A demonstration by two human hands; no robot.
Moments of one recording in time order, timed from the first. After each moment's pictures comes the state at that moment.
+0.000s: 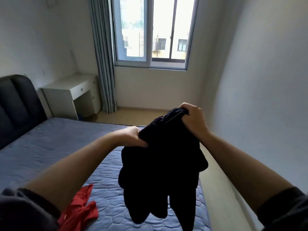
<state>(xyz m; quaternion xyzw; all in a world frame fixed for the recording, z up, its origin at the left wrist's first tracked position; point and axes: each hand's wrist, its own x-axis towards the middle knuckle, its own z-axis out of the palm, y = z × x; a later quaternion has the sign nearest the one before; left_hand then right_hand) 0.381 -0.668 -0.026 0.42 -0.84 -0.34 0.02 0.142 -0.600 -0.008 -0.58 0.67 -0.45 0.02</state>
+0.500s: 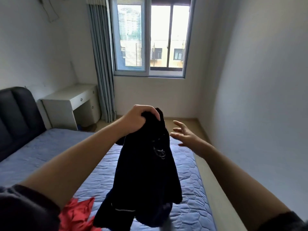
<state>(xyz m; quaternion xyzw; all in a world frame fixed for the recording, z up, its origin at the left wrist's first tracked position) 0.385 -0.670 0.040 0.21 -0.86 -0.31 0.35 0.166 -0.600 -0.039 -0.57 0.60 -0.41 0.40</state>
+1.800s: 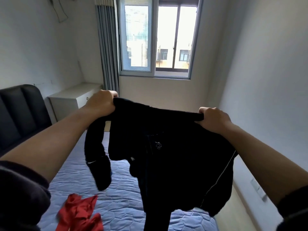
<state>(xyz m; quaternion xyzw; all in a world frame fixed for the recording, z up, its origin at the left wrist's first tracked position) 0.470 -0.750 0.066 0.47 -0.84 0.02 0.27 0.110 -0.615 0.031 -0.59 0.79 -0.14 -0.08</state>
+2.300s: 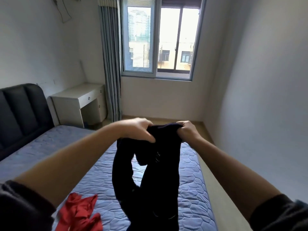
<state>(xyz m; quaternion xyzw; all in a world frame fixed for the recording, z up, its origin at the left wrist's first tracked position) 0.404 -0.671 0.043 0.39 -0.90 -0.22 0.02 0.200 -0.630 -0.007 -0.54 0.70 -0.41 0.22</state>
